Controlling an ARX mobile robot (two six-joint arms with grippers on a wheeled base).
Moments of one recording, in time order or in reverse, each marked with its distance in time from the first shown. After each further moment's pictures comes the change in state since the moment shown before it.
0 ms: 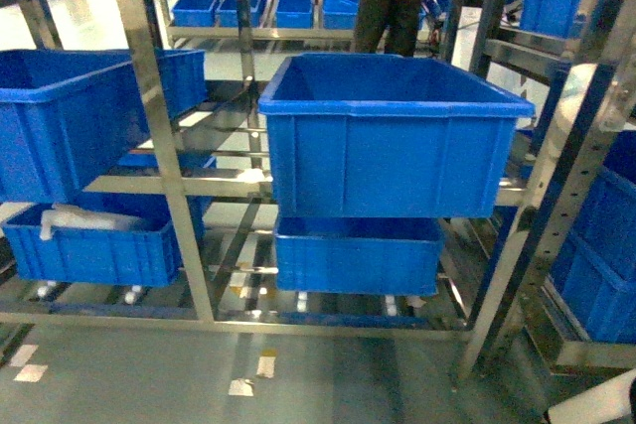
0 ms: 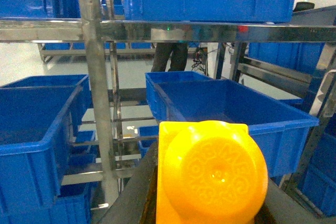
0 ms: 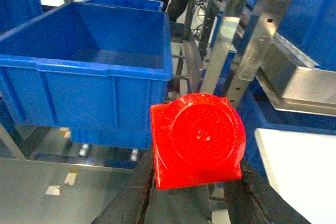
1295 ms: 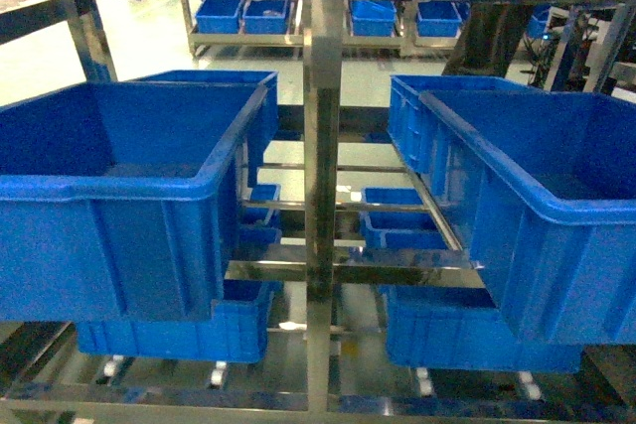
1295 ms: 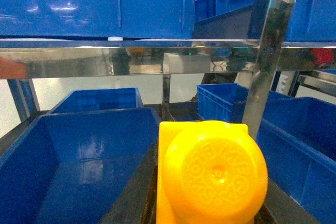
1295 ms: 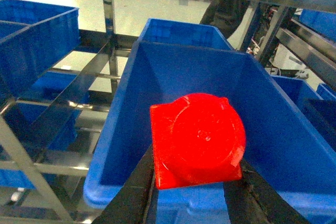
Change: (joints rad) left arm 0.000 0.000 0.000 0.002 0.000 0.000; right arm 0.000 0.000 0.002 -0.001 -0.004 0.000
